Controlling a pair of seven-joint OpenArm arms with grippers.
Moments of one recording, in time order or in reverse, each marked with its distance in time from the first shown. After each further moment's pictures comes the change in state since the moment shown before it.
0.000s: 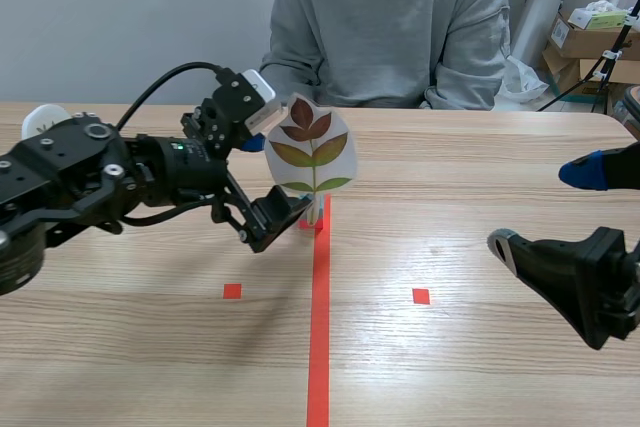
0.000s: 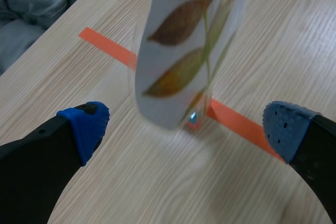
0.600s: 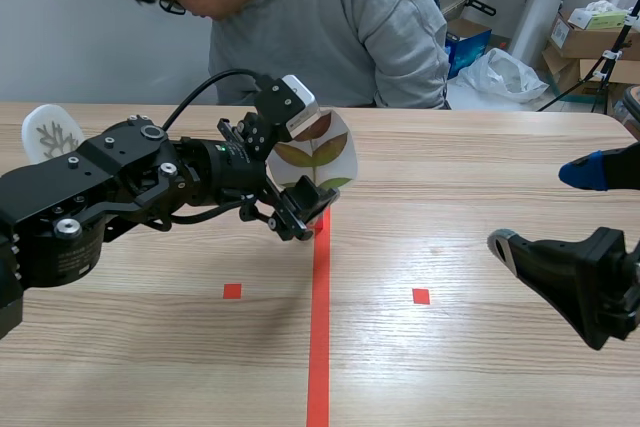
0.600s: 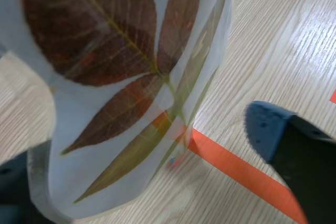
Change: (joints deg) left arm -2.9 6.5 1.0 -6.6 2.1 0.0 -0.6; right arm 0.0 0.0 0.0 0.0 0.0 0.0 0.0
